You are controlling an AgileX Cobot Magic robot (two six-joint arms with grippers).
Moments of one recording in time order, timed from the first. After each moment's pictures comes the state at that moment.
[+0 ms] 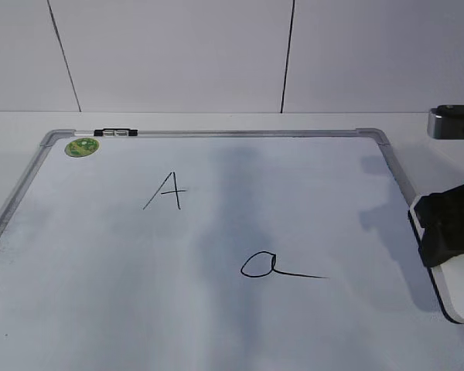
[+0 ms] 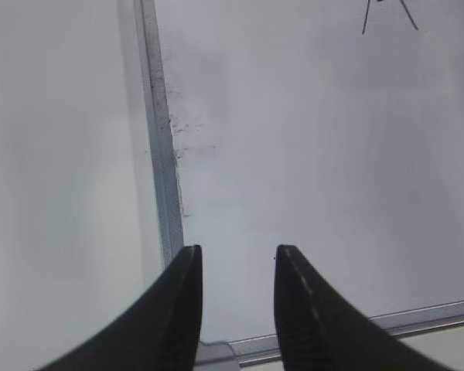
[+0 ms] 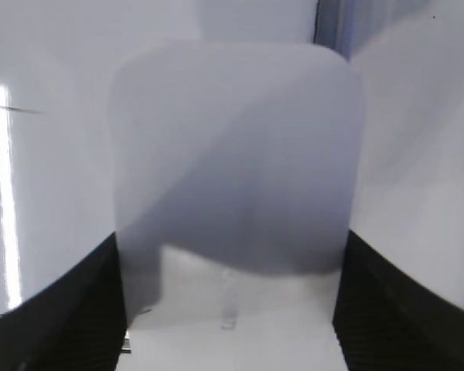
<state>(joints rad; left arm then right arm) -0.03 0.92 -0.78 -0.21 0.98 0.13 0.25 1.40 -0.94 0.01 1.02 0.19</state>
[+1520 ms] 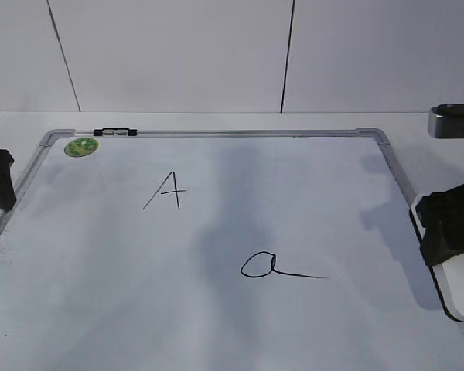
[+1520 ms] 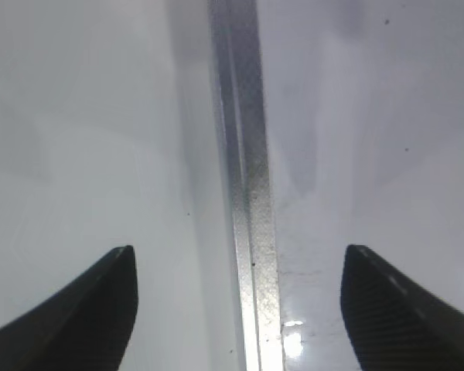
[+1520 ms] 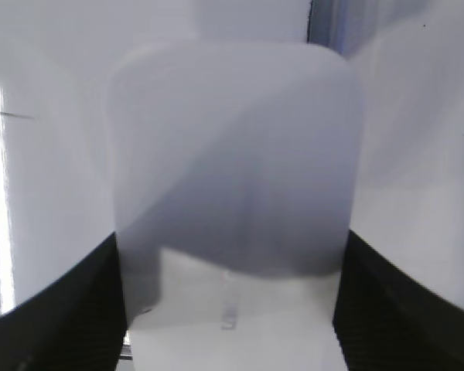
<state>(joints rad) 0.03 1.88 -1.28 -0.12 0.91 0.13 0.25 1.40 -0.94 -0.01 1.01 0.19</state>
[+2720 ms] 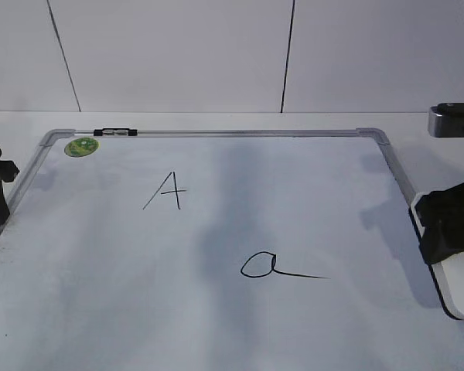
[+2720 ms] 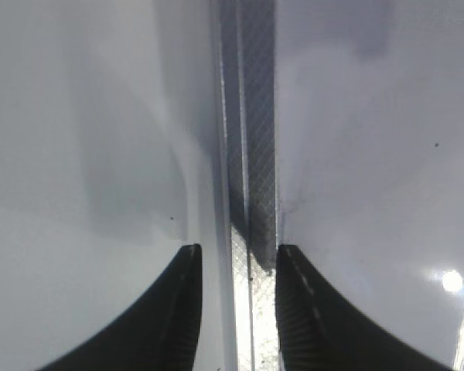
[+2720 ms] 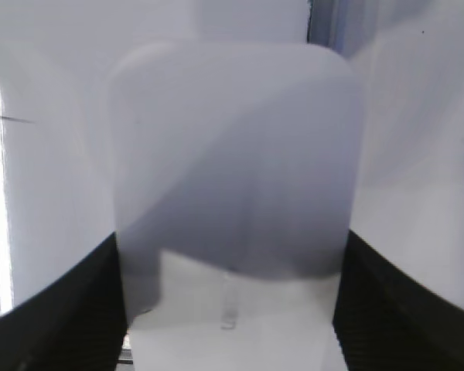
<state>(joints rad) 0.07 1.97 -1.30 -0.22 0.95 0.21 0.25 1.40 -0.94 -0.01 1.00 0.19</state>
